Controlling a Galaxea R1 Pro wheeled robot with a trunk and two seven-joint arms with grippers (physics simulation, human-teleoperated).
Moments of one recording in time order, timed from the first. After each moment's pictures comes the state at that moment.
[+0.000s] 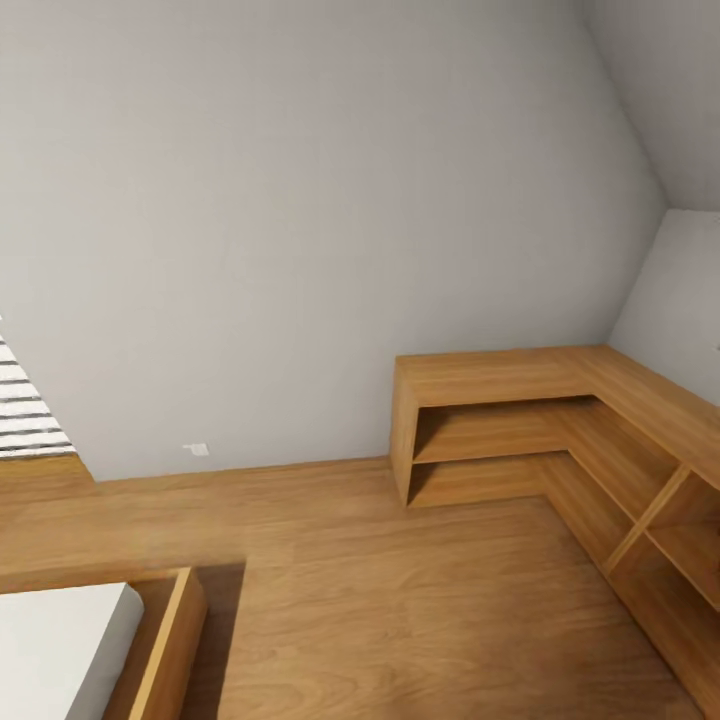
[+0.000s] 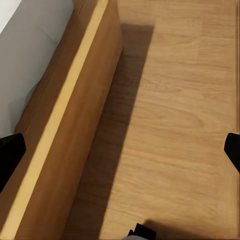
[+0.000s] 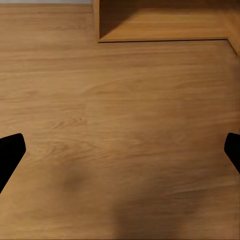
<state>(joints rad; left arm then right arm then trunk) -0.10 0.01 -1.36 -0.11 1.50 -0.90 0.32 -0.15 0.02 -0.20 -0.16 0.26 -0.83 -0.11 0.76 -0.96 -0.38</state>
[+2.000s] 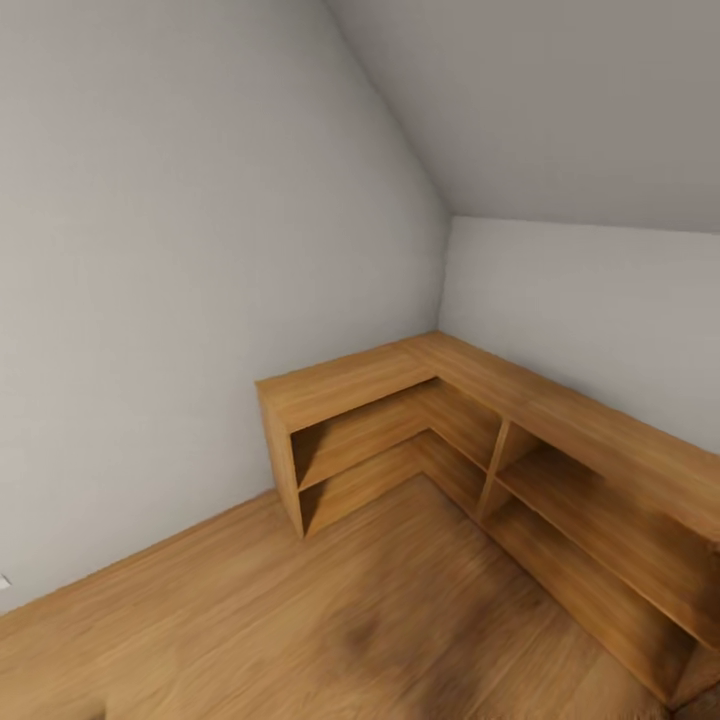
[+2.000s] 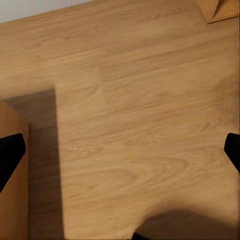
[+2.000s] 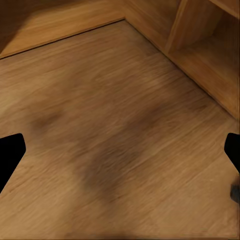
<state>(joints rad) -0.10 0.02 -1.36 -0.11 1.50 -0.90 0.32 -0.15 0.02 -0.20 -0.16 0.26 -0.83 -0.11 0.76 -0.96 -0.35</state>
